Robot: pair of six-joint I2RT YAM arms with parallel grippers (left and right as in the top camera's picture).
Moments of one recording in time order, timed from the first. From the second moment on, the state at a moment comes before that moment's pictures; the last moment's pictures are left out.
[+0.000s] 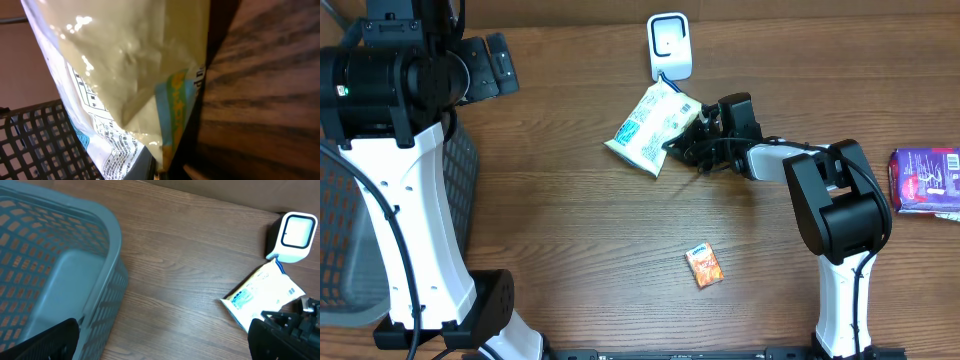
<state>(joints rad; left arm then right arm) -0.01 1.81 2.58 -1.69 -0.20 -0.25 0.31 2.26 1.23 0.19 -0.75 1.04</state>
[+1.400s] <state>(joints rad) -0.31 2.49 2.57 -1.68 0.58 -0.01 0.30 1.93 1.17 -0.60 -0.38 0.63</state>
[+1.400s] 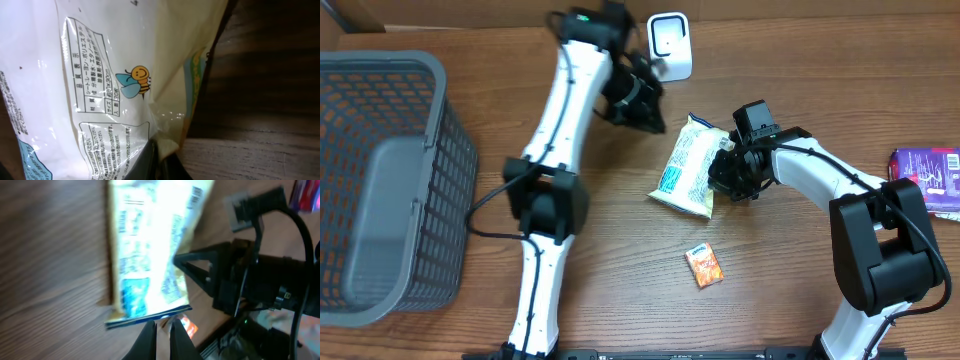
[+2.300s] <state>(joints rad) -0.43 2.50 2.08 -1.34 0.58 -0.02 0.20 1.93 1.17 -0.66 -0.40 0.54</state>
